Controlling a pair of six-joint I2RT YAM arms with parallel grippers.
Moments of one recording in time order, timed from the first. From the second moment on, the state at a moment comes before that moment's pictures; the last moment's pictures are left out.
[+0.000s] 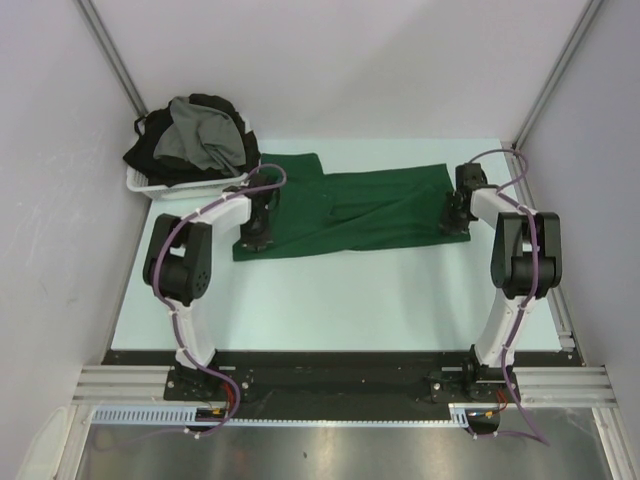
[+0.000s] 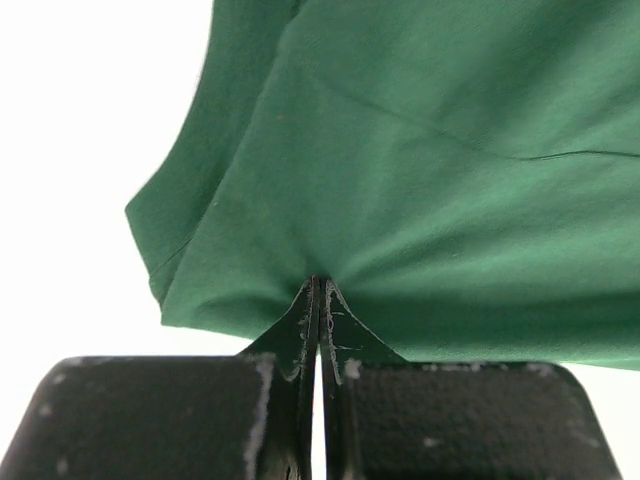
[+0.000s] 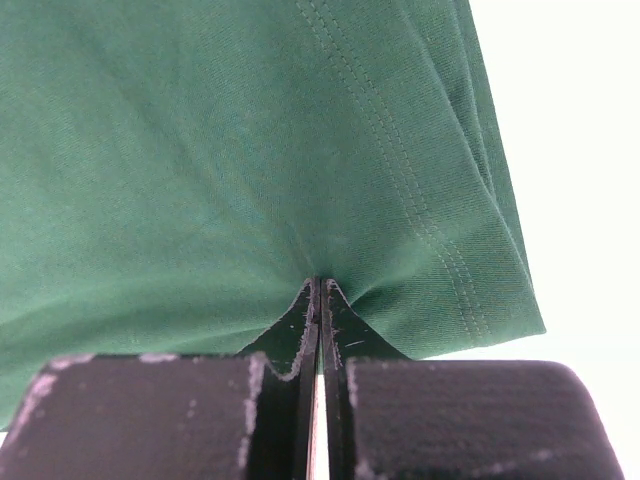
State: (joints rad) left arm -0.29 1.95 1.34 -0.73 -0.21 -0.40; right arm -0.01 1.97 1.34 -0.48 0.00 0.32
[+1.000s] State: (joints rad) left arm -0.30 1.71 1.22 -0.89 -0.23 -0.39; right arm -0.02 1.75 1.09 -0.69 0.11 0.39
